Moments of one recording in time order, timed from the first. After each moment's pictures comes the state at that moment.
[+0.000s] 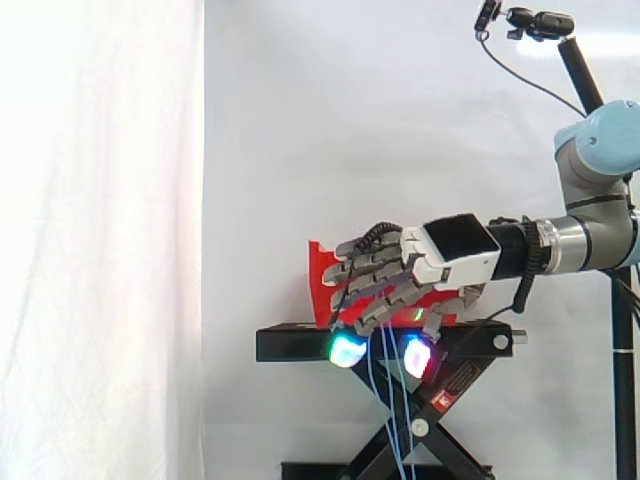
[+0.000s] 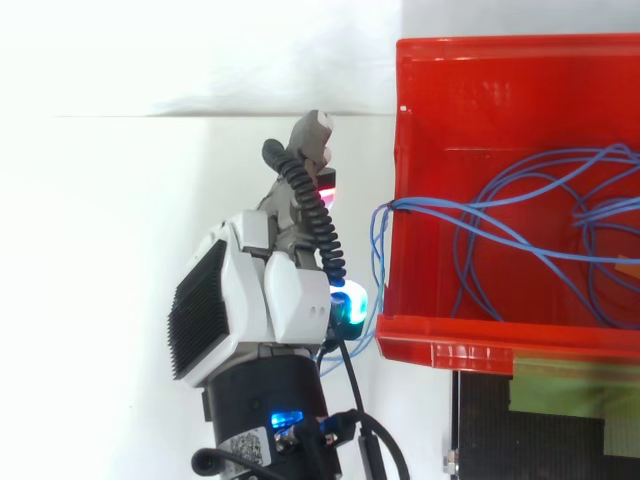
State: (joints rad) arm -0.22 -2.21 -1.16 -3.03 -2.04 -2.39
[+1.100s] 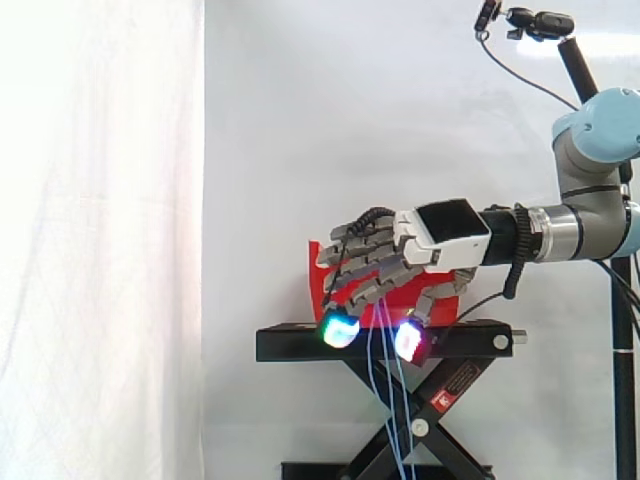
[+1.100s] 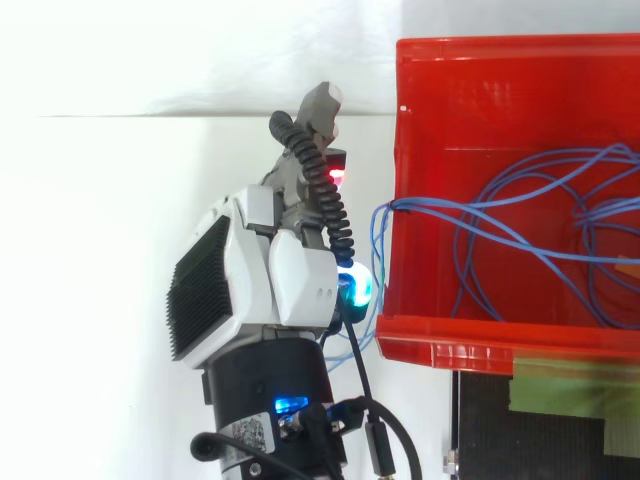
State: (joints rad) arm -0.23 -2.21 -1.13 -3.02 -2.02 -2.37
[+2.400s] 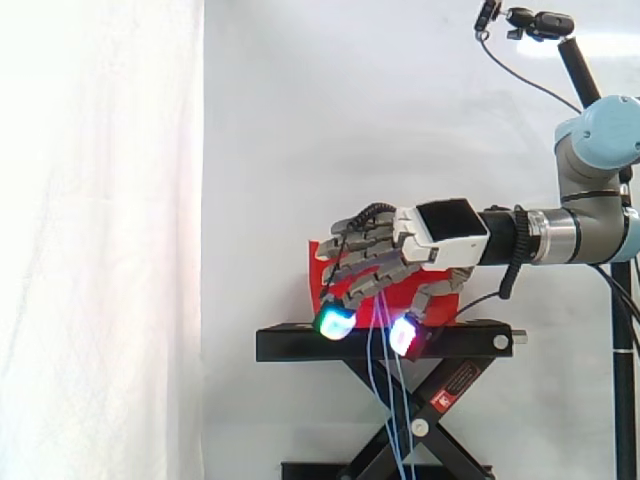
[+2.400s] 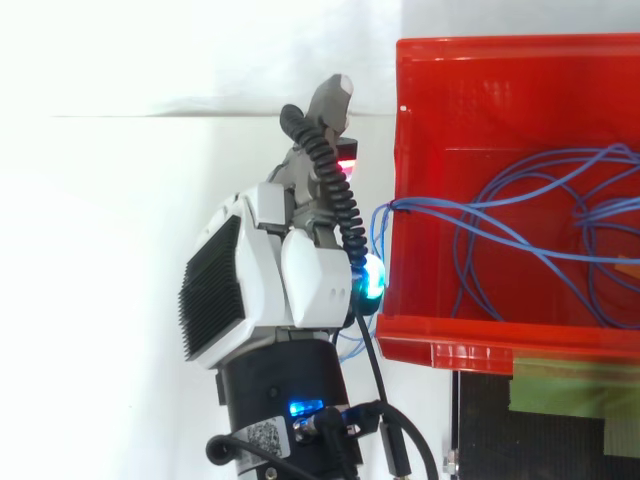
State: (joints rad) arm -0.24 -2.21 -1.14 -2.97 -2.04 -2.38
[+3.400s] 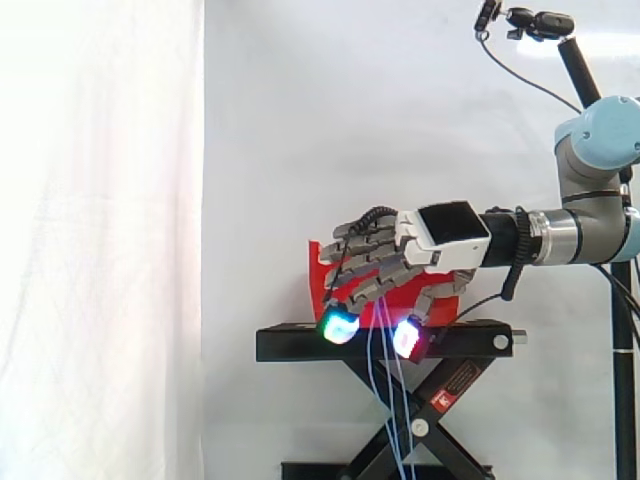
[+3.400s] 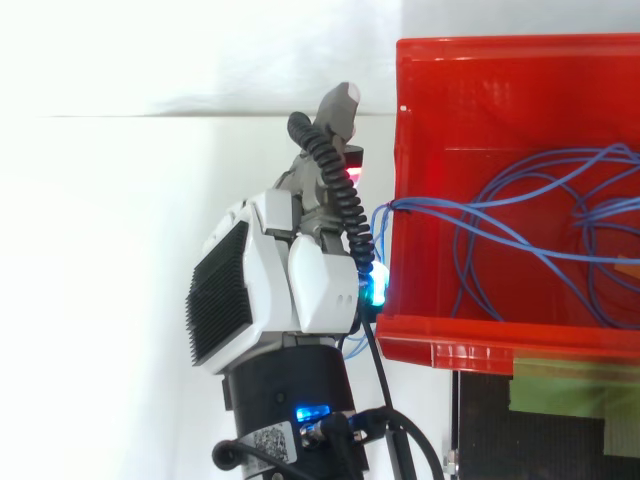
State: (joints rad) arm -0.24 -2.21 -1.14 -2.99 -2.04 -2.39
